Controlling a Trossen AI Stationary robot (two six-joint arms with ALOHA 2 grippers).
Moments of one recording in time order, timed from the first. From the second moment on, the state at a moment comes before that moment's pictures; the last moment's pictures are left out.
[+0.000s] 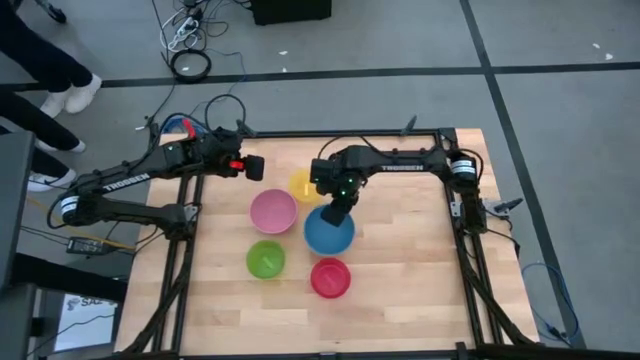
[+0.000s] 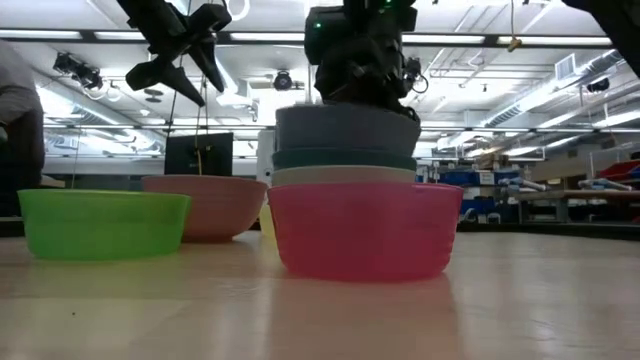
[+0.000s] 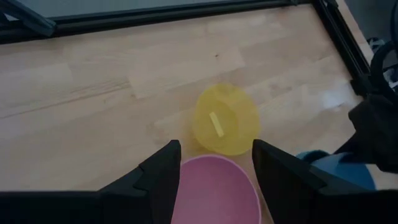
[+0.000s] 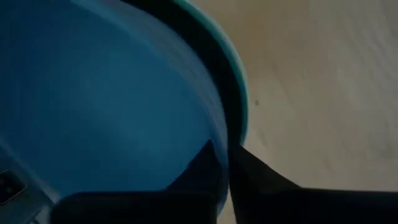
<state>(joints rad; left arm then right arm) 0.38 1.02 1.02 -0.80 -0.18 -0.82 -0.15 2.02 1.78 -1.24 -0.24 0.42</state>
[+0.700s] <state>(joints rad) 0.38 1.12 1.02 -0.97 -0.25 -0.86 -0.15 1.68 1.78 -1.36 0.13 0.58</state>
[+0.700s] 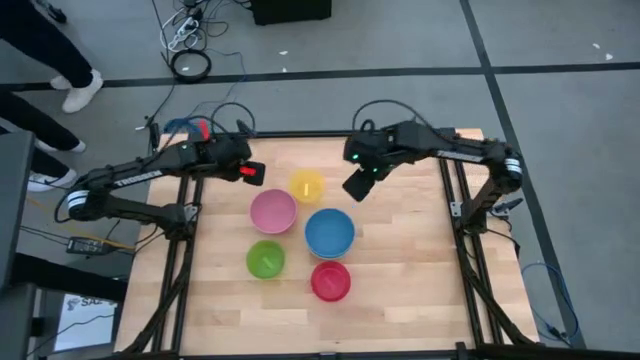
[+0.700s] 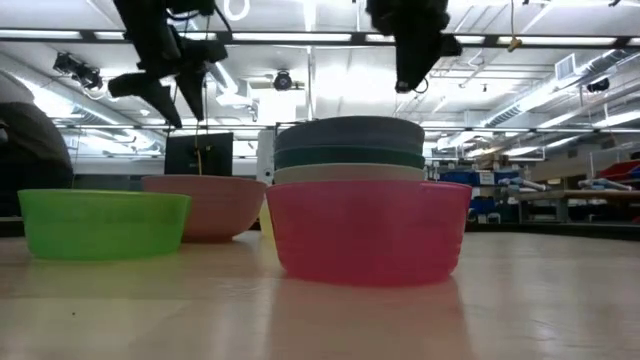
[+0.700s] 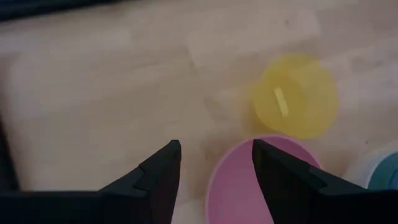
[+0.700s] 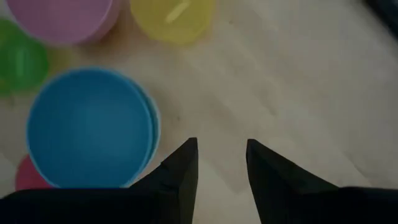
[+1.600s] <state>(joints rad) 0.35 1.44 1.02 -1.01 -0.05 -0.76 -0.15 1.67 1.78 -1.36 0.14 0.63</state>
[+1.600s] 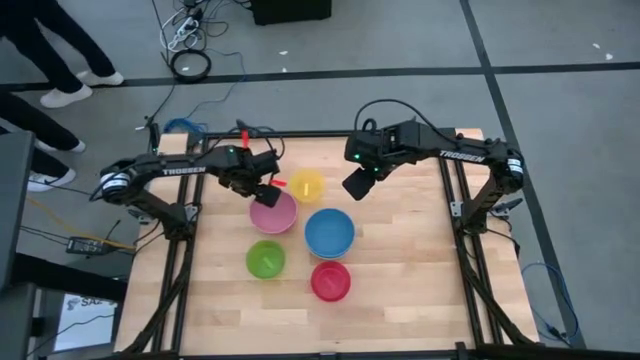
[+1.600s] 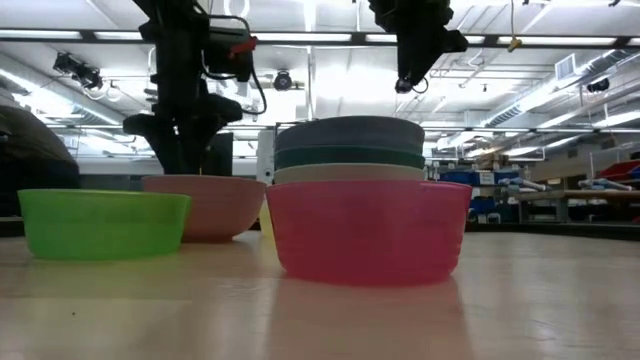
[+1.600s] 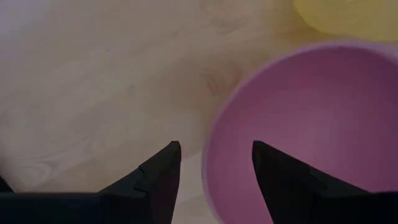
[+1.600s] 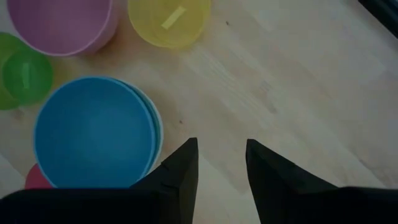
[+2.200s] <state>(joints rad) 0.36 1.55 1.02 -0.95 -0.05 -0.67 -0.15 1.67 1.78 -1.36 0.14 0.63</state>
